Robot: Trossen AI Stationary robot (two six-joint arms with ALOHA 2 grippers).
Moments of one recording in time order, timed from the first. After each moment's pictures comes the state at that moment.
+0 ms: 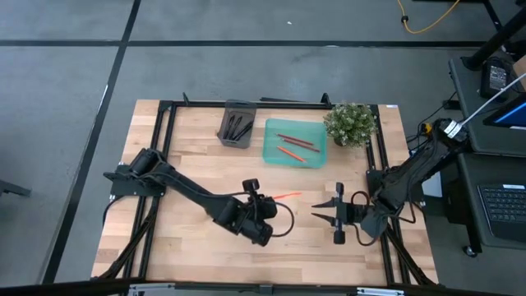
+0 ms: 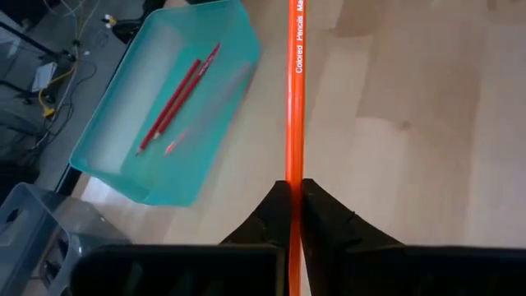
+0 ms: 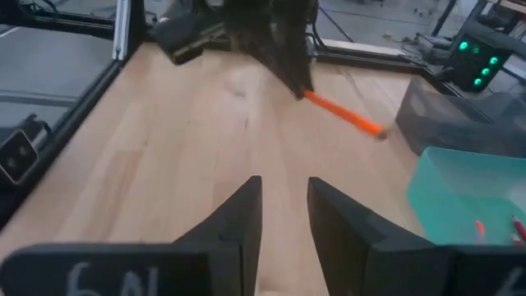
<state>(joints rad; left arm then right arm) -0.45 1.97 1.60 -0.75 -0.81 -0.43 0.83 1.19 0.52 0.17 0.87 0.27</state>
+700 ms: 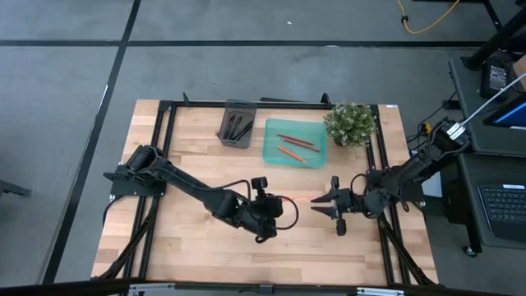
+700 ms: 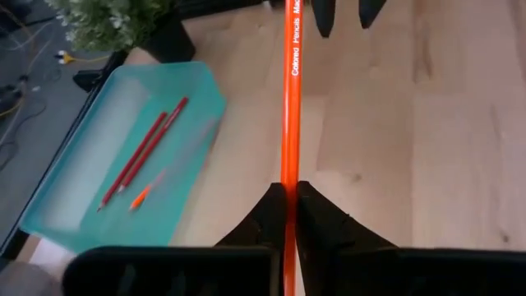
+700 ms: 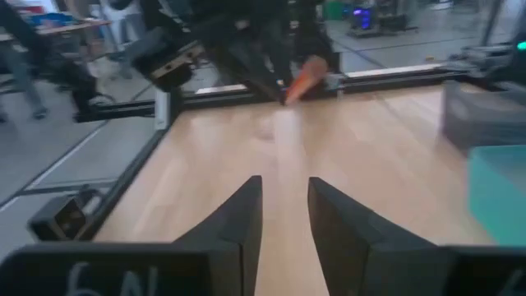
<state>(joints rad) -0.42 1.94 1.60 -0.57 -0.72 -0.27 0.69 1.19 0.21 0.85 0.66 0.22</state>
